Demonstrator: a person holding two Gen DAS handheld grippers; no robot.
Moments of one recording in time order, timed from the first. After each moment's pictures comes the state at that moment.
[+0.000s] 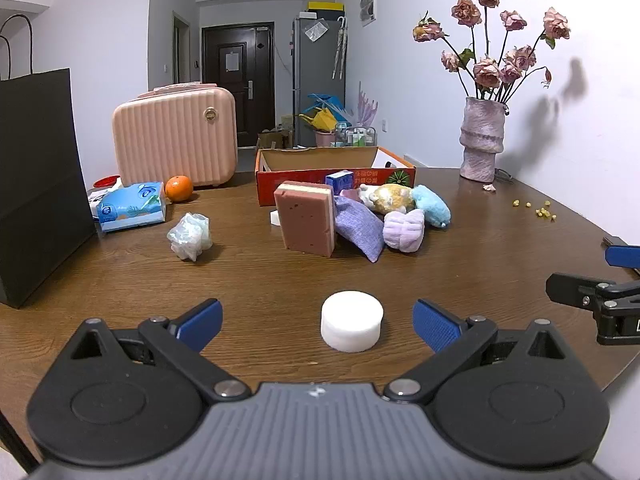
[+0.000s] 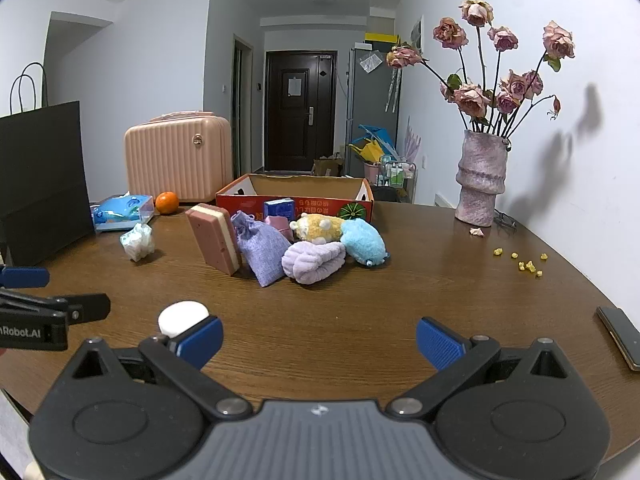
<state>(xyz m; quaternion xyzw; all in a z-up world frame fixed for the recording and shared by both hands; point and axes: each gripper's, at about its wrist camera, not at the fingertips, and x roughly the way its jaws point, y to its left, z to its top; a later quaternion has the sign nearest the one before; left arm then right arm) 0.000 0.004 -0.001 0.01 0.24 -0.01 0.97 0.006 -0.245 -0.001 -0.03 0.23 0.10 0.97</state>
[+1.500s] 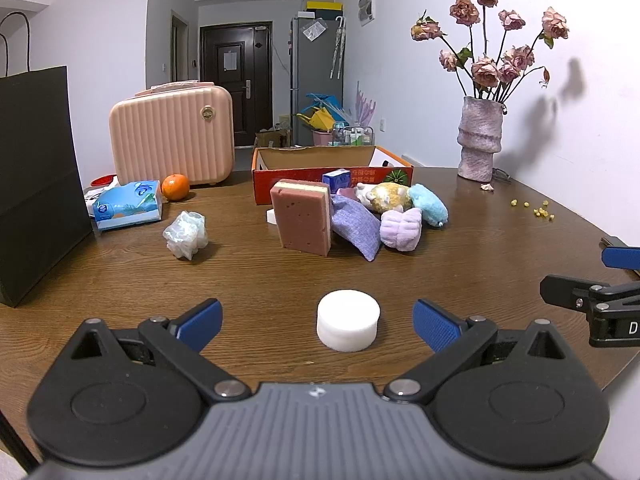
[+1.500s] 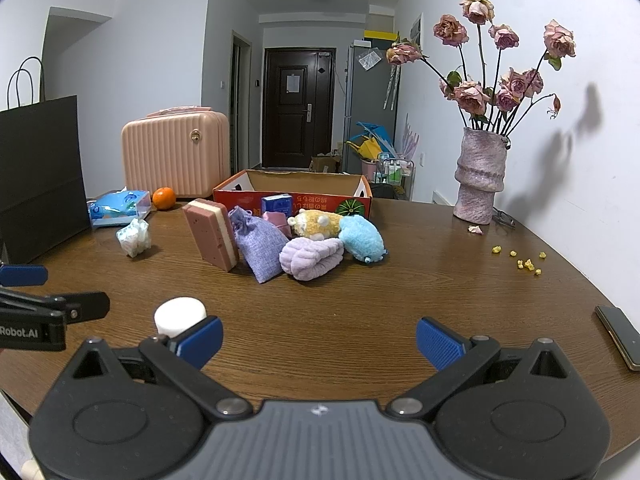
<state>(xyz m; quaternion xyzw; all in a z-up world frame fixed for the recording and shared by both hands) 0.000 0.003 -0.002 0.01 0.24 -0.01 0.97 0.007 -0.244 -0.003 -0.04 0.24 0.10 0.97</state>
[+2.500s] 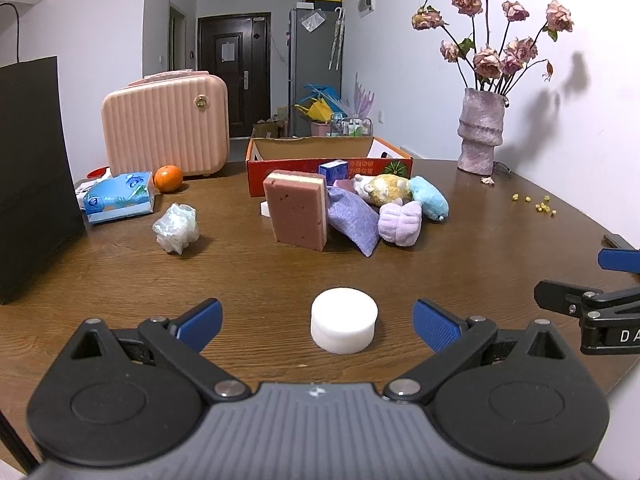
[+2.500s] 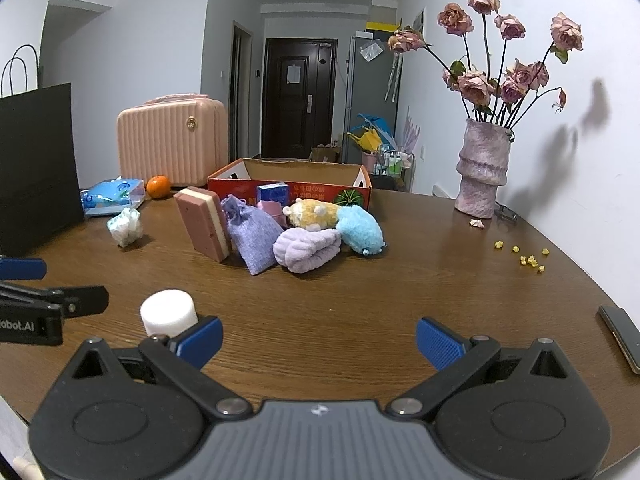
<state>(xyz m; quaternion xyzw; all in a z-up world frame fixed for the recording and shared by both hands) 0.022 -0.004 -0.011 0.00 0.26 -0.02 0.97 0.027 -0.242 -0.015 -0.05 0.25 0.10 0.96</state>
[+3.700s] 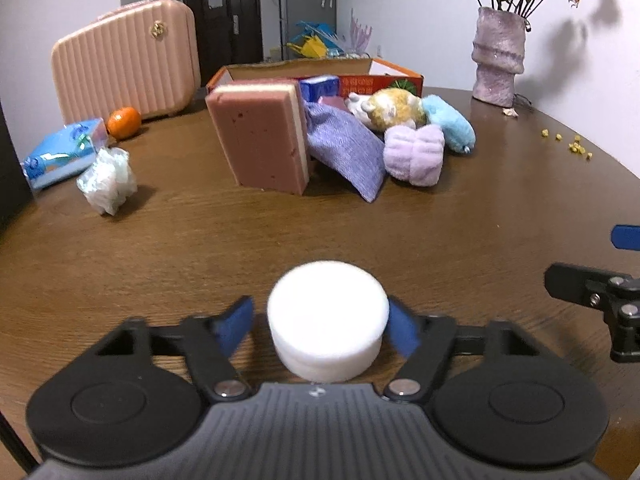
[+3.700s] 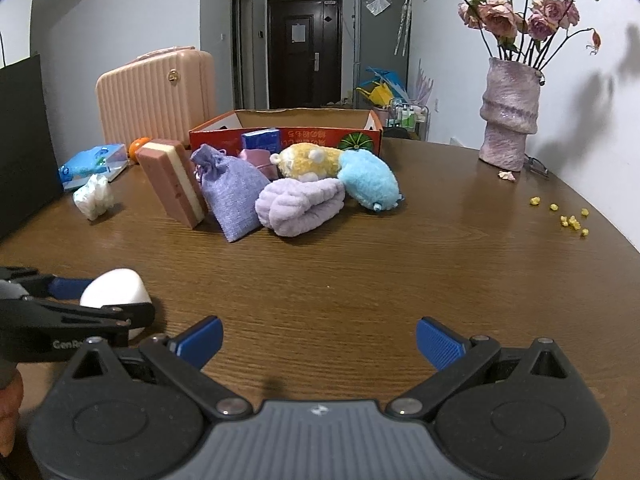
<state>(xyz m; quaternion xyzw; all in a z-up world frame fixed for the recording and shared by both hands) 0.128 -0.029 -0.081 0.02 0.35 -0.02 0.94 0.115 -0.243 -0.066 -0.03 0.32 0.12 0.94</state>
